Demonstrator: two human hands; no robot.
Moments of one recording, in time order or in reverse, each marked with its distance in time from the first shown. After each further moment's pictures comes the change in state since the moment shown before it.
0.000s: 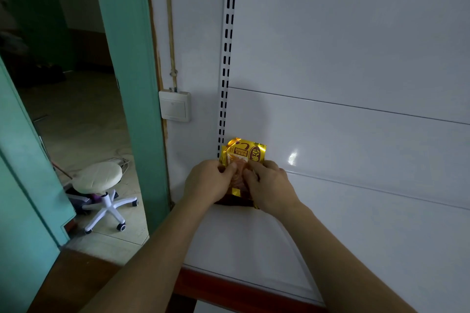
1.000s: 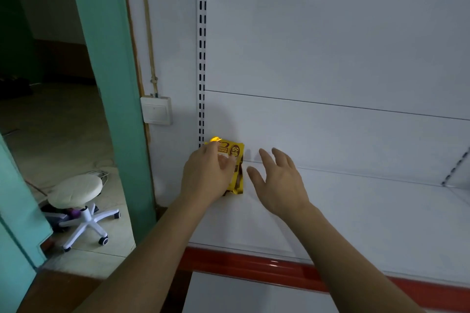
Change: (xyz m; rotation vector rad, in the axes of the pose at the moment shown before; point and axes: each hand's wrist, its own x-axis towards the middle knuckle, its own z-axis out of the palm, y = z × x) left_hand -0.053 0.036 -0.010 0.009 0.144 0.260; right_hand -0.075 0.012 -0.053 -0.217 0.190 -0.003
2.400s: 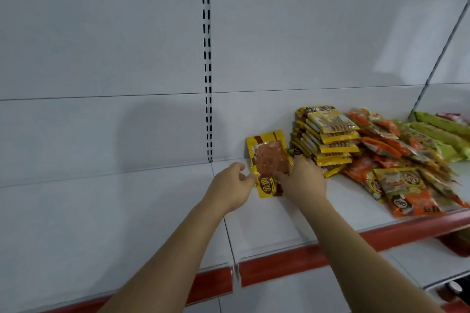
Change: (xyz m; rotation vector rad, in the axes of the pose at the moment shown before) left_hand -0.096 0.504 0.359 -0.306 -0.653 0.085; right_hand -0.110 0.584 -0.213 -0.025 0.172 0.664
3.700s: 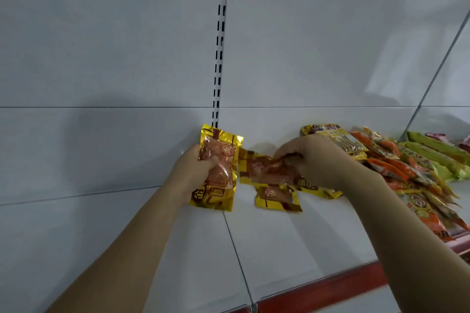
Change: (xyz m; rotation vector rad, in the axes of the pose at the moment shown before) left_hand 0.069 -0.045 -0.082 -0.506 0.158 0.030; right_hand 0.021 -0.057 -0.096 -0.179 -0.161 -0.550
